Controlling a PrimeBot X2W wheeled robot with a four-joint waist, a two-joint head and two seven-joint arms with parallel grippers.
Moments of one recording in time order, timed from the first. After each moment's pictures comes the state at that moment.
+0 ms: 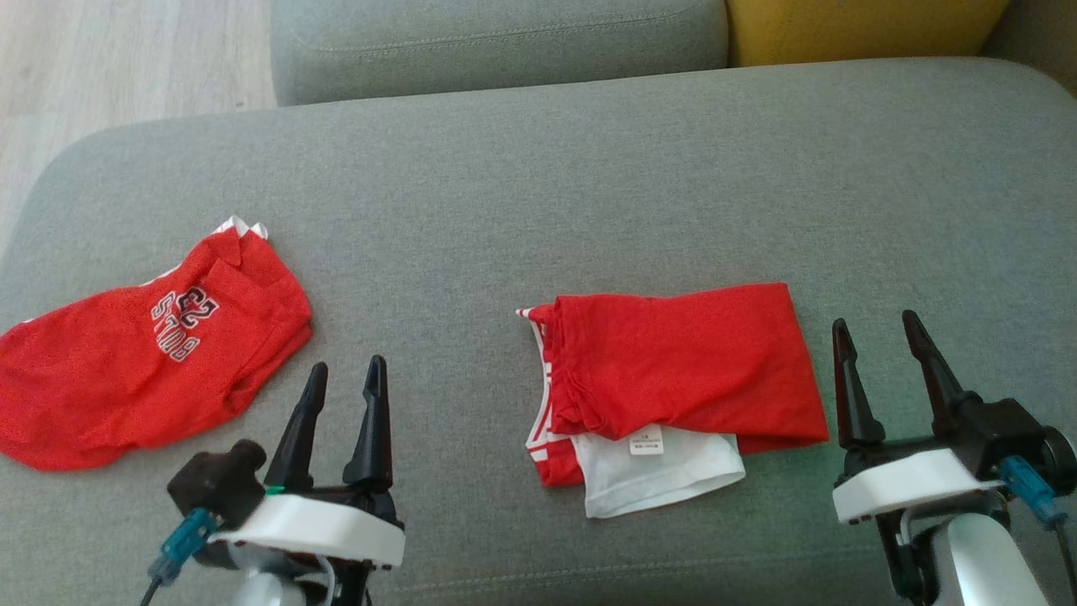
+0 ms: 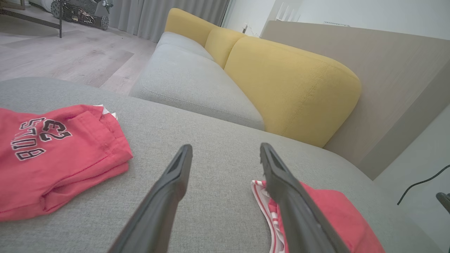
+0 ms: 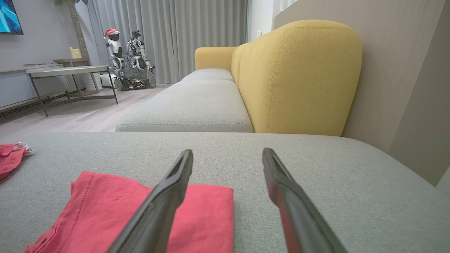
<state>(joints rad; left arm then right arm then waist) 0.03 0.05 -0.24 0.09 -0.44 0.01 -0.26 -0.06 -0.07 0.00 0.24 0.04 0.13 -0.23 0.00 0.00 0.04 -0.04</state>
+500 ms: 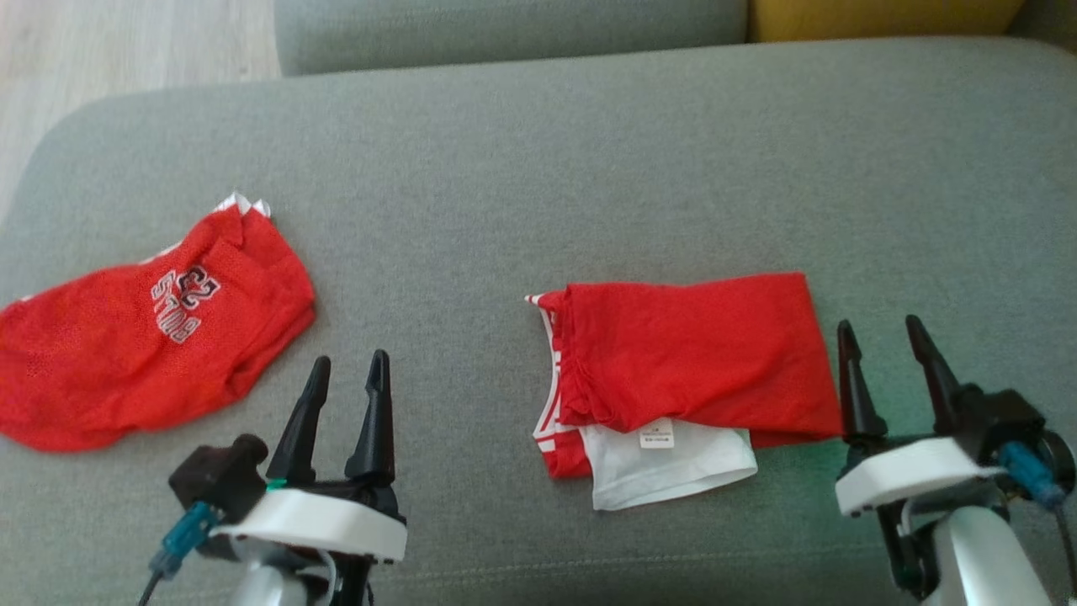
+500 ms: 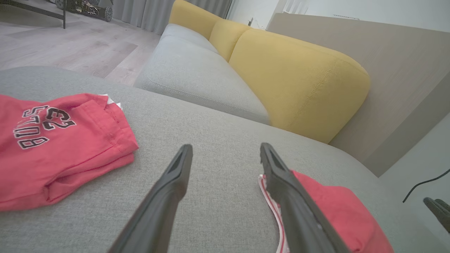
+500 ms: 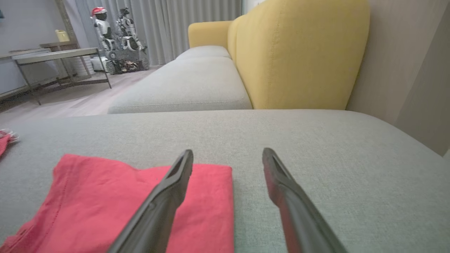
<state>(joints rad) 0.03 0.05 -0.25 0.10 -0.44 0.00 -0.26 -0.08 -0.06 -0.03 0.28 0.05 0.13 -0.20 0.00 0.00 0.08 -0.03</state>
